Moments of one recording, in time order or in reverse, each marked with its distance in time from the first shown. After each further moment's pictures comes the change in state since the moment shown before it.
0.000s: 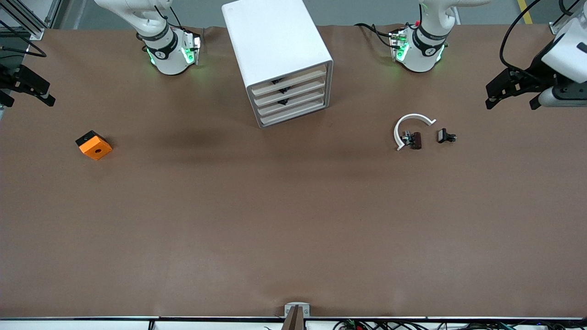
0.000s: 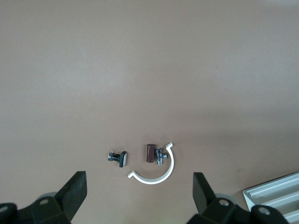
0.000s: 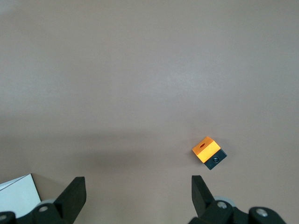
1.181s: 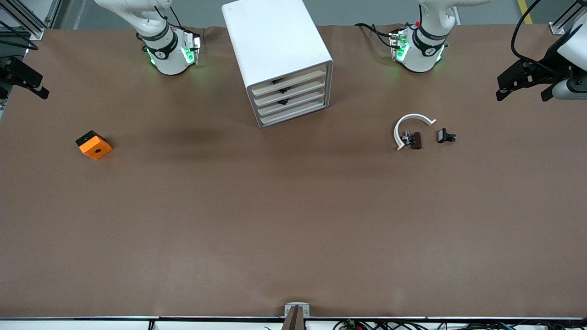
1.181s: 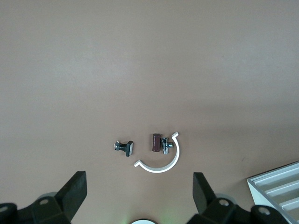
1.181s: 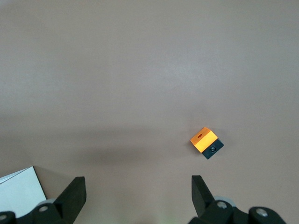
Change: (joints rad) left arm 0.032 -0.013 -0.001 0.007 0.000 -0.073 0.038; right arm -0.009 0.000 -0.007 0.036 0.000 -0.070 0.001
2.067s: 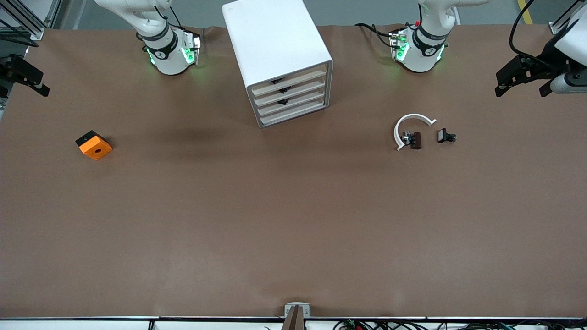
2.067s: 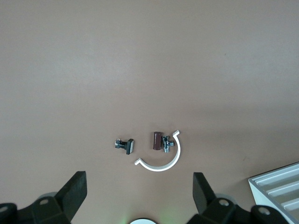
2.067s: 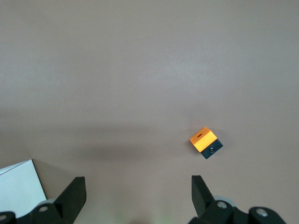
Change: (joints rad) left arm 0.002 -0.033 0.003 -0.050 0.000 0.024 -0.007; right arm 0.000 0.000 0.003 0.007 0.000 -0.015 -0.048
